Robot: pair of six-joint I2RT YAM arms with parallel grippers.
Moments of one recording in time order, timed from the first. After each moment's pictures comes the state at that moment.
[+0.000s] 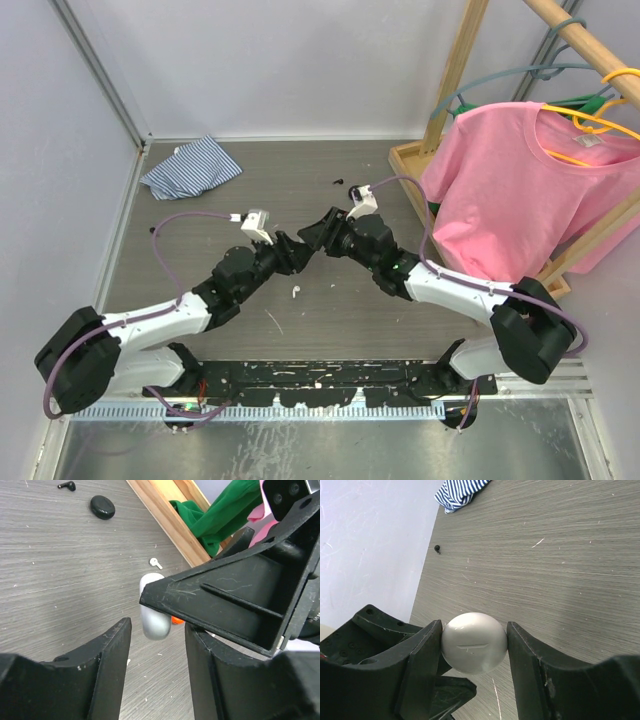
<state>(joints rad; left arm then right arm) -0.81 1.16 0.46 0.59 -0.14 -0.66 0.78 1.37 0.74 0.37 0.03 0.88</state>
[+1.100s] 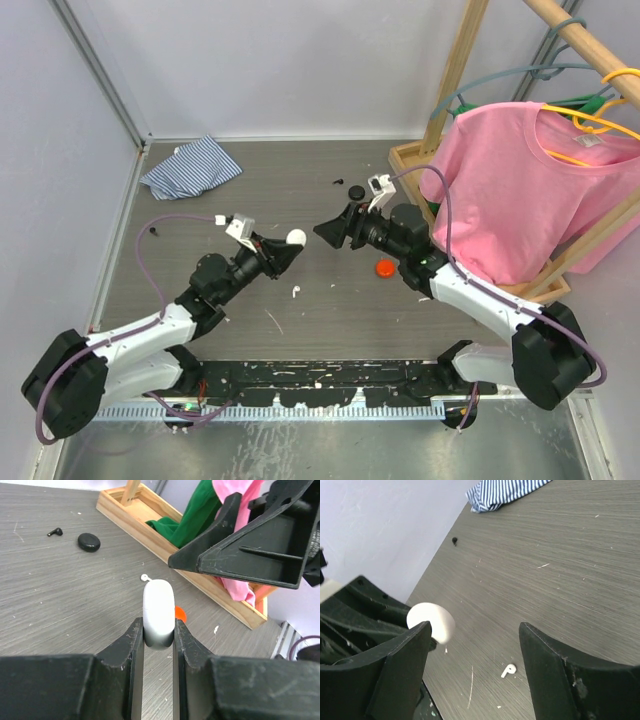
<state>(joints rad) -0.72 1.04 0.35 0.75 0.05 -0.49 0.60 1.22 0.69 0.40 -0.27 0.66</state>
